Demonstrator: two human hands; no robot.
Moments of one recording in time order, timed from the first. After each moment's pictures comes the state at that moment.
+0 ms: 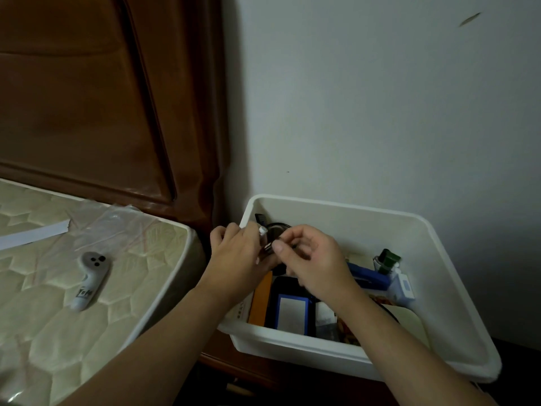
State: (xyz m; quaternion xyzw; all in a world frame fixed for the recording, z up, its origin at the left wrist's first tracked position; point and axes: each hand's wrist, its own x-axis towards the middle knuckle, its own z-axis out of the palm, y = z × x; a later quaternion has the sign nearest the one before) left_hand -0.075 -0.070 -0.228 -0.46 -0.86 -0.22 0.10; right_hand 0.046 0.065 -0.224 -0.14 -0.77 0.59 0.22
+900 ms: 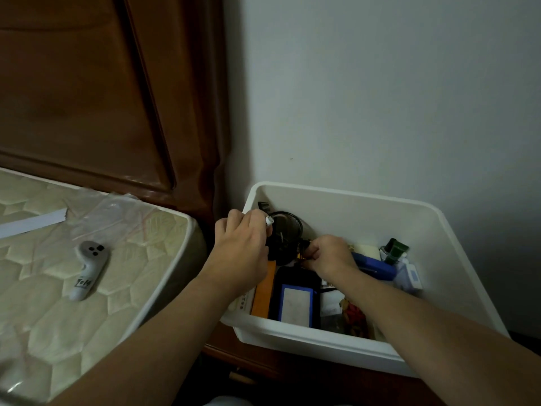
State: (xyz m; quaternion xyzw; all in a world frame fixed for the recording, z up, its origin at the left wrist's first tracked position) left_hand -0.075 -0.072 -0.230 -0.45 -0.87 -0.16 0.07; right_hand 0.010 0.128 -0.304 -0.36 -0.89 0.28 0.00
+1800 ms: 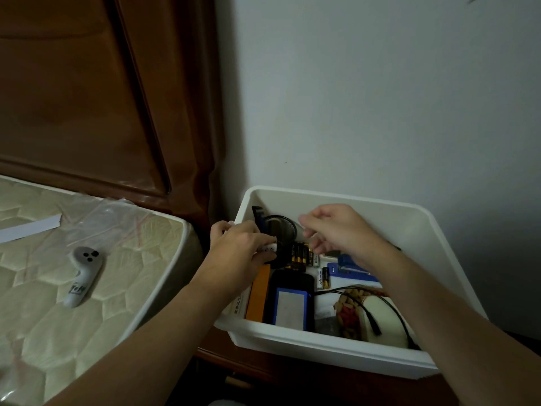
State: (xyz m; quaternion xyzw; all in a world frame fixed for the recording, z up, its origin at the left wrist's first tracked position) left_hand -0.080 -0.072 -0.226 -0.48 -0.85 -0.20 0.01; right_hand 0.029 0.133 -0.204 -0.30 -0.74 0.59 0.07
